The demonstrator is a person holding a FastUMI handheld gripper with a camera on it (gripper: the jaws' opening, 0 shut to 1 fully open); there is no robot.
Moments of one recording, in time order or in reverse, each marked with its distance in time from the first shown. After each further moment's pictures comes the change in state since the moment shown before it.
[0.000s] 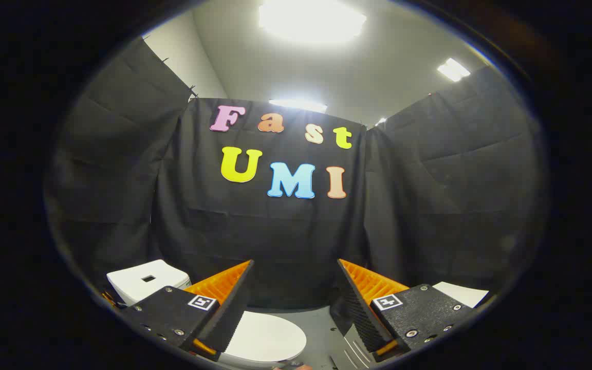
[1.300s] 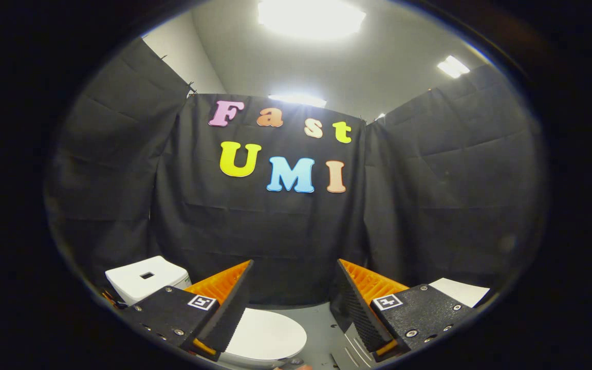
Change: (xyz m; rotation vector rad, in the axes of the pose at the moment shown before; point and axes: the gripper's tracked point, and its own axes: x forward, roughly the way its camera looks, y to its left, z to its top) arm 0.006 0.001 -0.014 0.009 0.029 0.003
